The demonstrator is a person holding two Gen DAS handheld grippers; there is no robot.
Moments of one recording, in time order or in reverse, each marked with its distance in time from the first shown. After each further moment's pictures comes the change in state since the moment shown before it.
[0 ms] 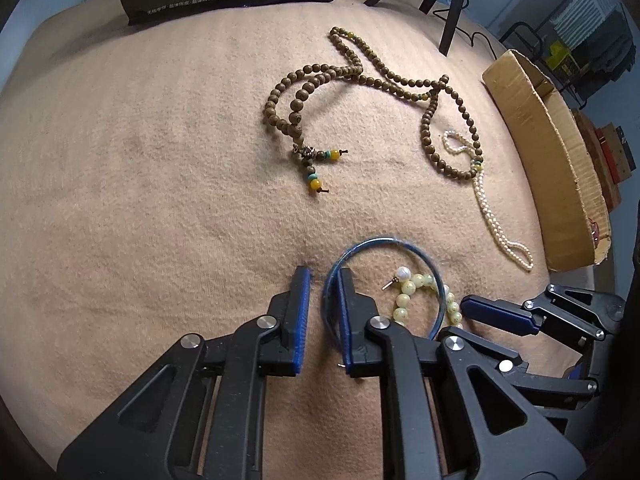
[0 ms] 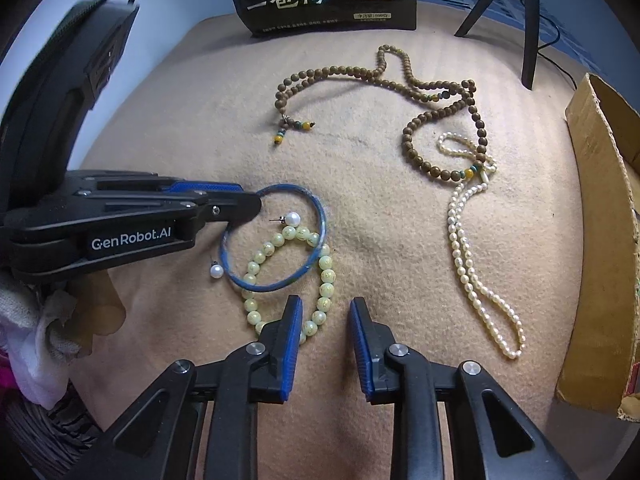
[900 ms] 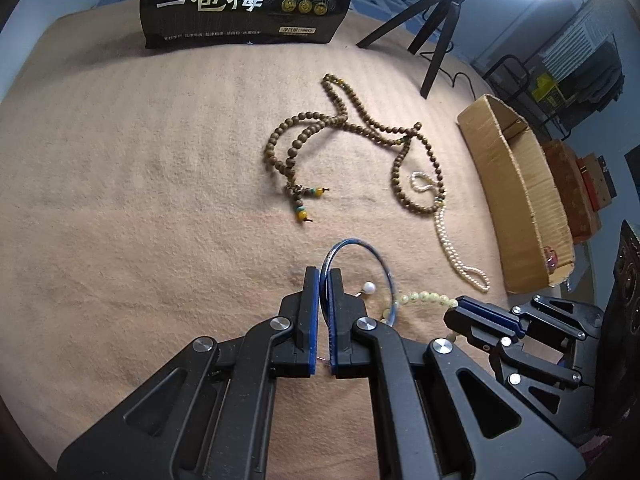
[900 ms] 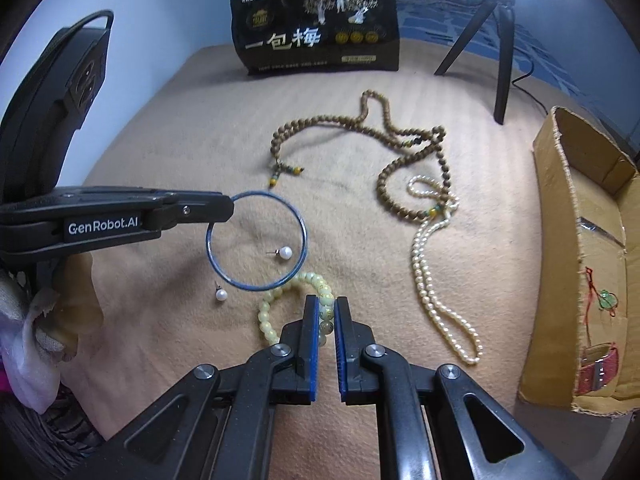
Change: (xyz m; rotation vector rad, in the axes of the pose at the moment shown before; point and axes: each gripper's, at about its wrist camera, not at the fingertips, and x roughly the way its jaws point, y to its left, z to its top) left arm -0.040 0.005 0.001 -0.066 -0.082 -0.094; right arm -0.043 -0.009 -0.001 0.016 -0.116 -0.032
